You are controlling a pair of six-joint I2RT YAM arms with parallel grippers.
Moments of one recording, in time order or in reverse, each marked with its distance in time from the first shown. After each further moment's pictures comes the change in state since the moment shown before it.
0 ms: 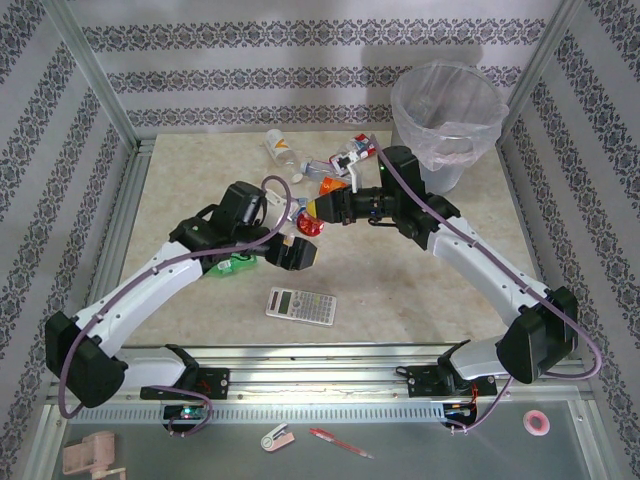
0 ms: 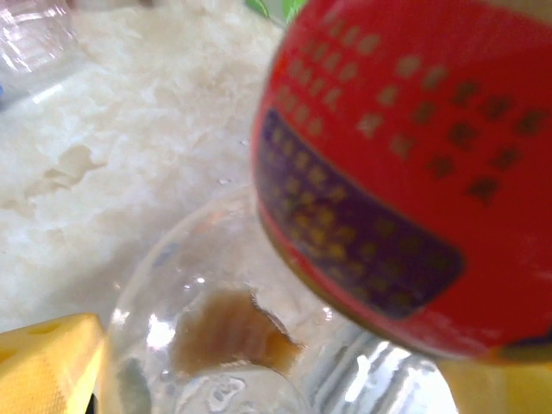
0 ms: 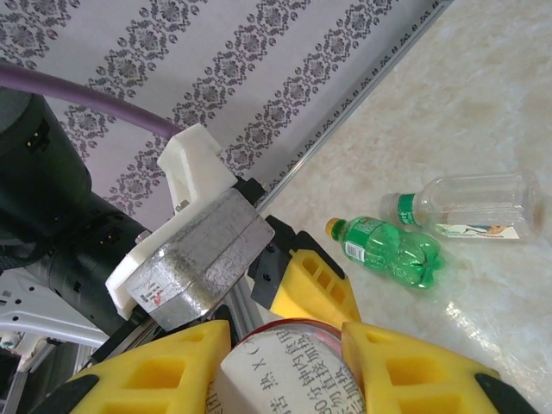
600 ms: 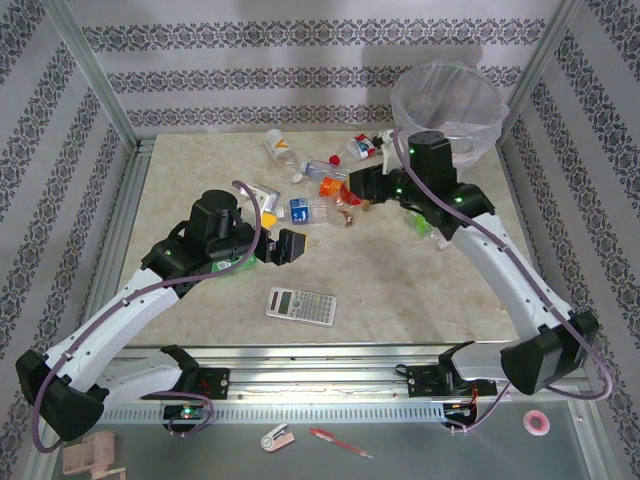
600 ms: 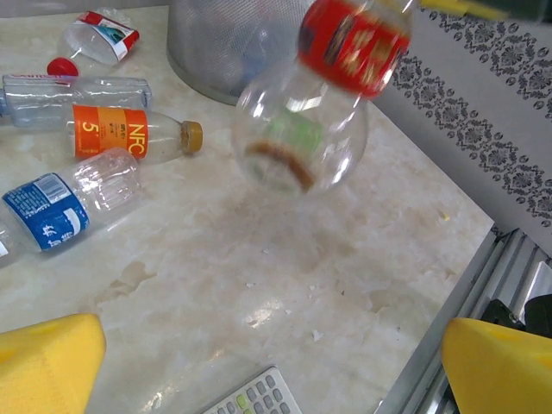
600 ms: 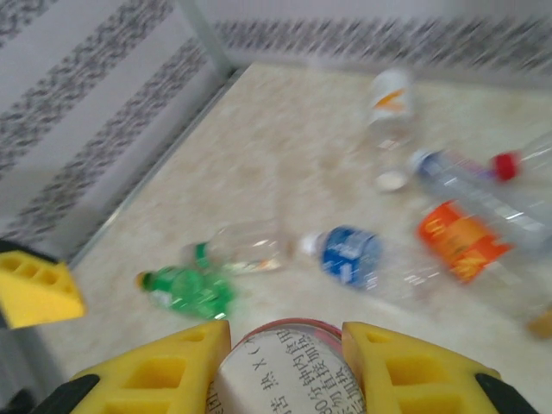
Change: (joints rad) left arm 0.000 -0.197 -0.102 0.212 -0.132 -0.008; right arm -0.122 -0.079 0.151 -0.288 0.444 -0.238
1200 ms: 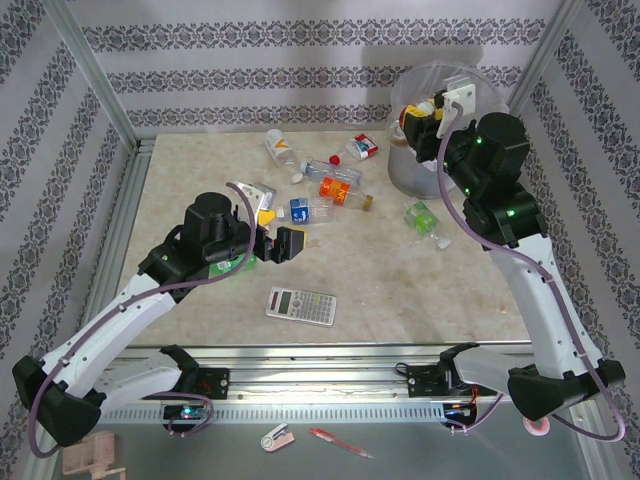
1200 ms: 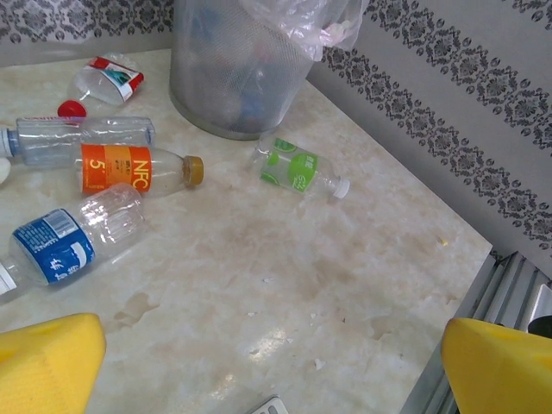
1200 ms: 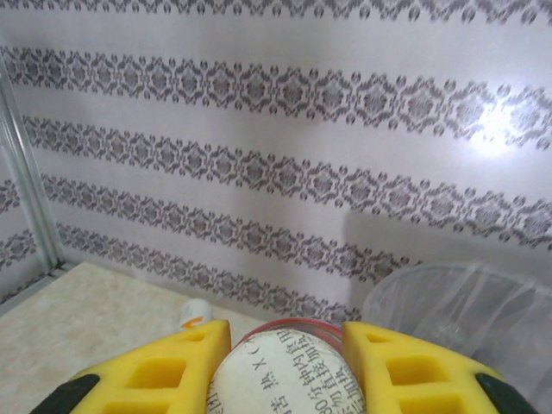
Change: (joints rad) left arm 0.000 -0.047 -0.043 0.090 -0.023 0.000; right arm -0.095 -0.132 0.127 0.213 0.315 -0.253
